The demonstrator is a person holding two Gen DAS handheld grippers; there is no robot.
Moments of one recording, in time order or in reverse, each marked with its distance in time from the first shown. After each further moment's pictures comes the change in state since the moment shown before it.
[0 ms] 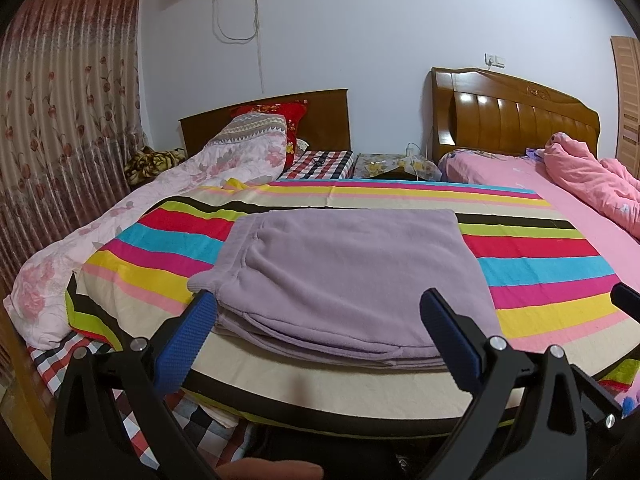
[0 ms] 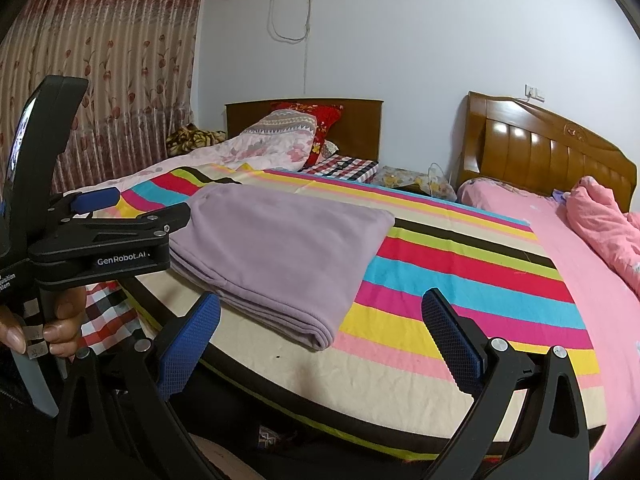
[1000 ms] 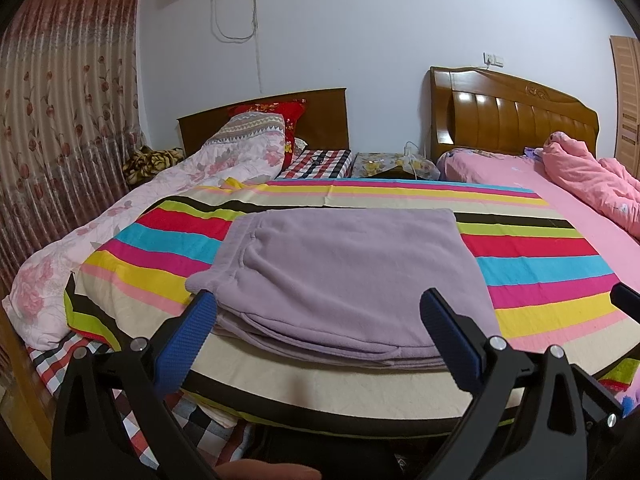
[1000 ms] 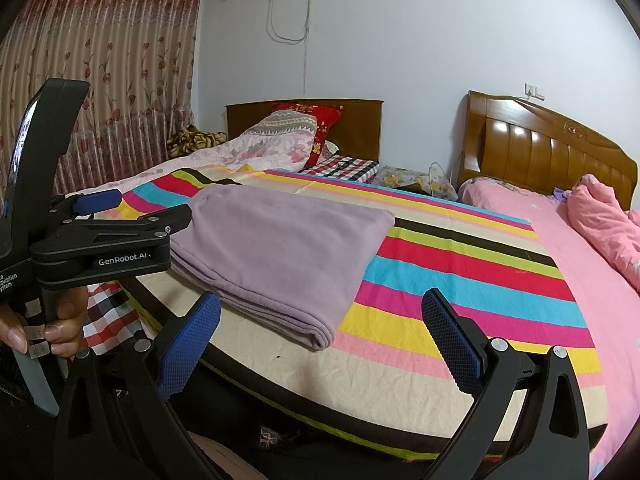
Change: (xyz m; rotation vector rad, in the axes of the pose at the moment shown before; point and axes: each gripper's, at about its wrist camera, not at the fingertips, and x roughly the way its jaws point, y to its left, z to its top) left arm 0.005 0.006 0.005 0.004 0.010 -0.014; right arm 0.001 -0.001 0.000 0.002 -0.001 0.003
